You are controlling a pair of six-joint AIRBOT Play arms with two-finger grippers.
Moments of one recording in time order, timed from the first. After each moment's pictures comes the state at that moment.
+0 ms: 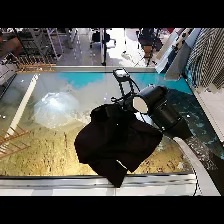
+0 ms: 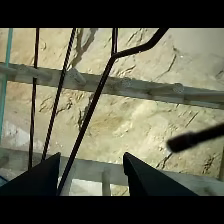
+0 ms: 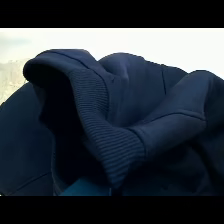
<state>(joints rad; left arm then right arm) 0.88 -1.42 1.26 1.48 -0.98 -1.21 0.63 -1.42 1.71 -1.64 1.29 1.86</state>
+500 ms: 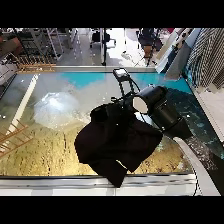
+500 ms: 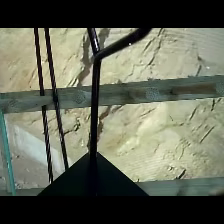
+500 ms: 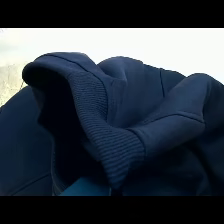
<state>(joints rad) 0.88 -1.50 1.26 1.49 -0.87 -1.21 0.63 -1.42 1.71 -1.65 1.28 1.86</state>
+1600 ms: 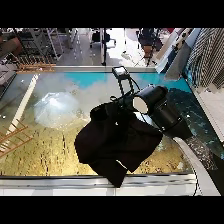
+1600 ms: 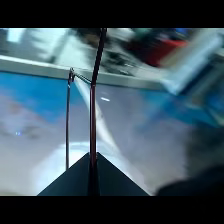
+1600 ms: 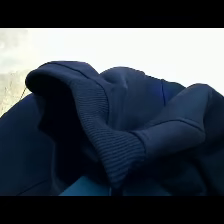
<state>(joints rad) 0.75 -1.32 1.37 0.13 -1.33 -0.48 0.63 -1.42 1.71 -1.65 1.24 1.84</state>
